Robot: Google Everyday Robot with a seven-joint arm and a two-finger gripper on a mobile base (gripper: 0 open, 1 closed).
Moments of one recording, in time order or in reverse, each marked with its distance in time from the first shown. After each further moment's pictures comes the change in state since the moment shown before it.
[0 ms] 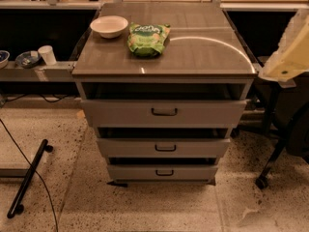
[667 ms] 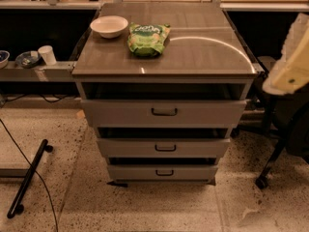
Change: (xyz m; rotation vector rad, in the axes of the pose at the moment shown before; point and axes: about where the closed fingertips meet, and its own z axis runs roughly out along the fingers) arm 0.000 0.000 0.000 0.000 0.000 0.000
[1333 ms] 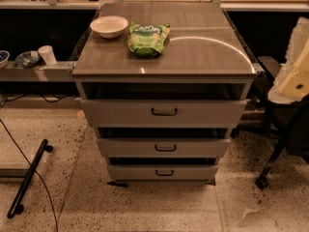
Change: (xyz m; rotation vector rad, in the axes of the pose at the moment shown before) arm 0.000 0.000 0.000 0.000 0.000 0.000
